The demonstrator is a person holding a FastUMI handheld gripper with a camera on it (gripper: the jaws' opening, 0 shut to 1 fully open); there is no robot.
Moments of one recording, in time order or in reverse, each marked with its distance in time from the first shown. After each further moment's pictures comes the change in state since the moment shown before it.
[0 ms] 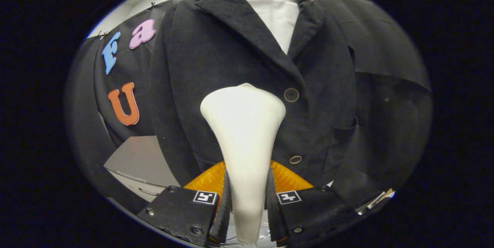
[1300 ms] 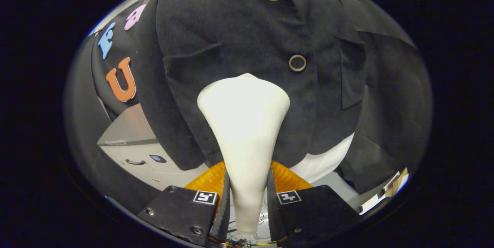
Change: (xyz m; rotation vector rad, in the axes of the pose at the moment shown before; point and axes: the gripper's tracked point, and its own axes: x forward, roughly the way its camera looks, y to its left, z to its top) arm 0.028 -0.023 -0.151 0.042 0.228 0.025
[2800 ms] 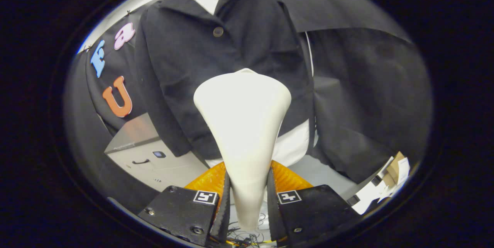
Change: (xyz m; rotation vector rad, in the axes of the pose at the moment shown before) arm -0.126 -0.075 0.015 0.116 -0.118 -0.064
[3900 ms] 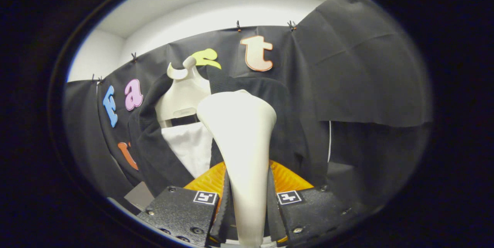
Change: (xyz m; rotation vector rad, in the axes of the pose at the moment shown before) arm 0.008 0.025 0.369 -0.102 -0.350 0.185
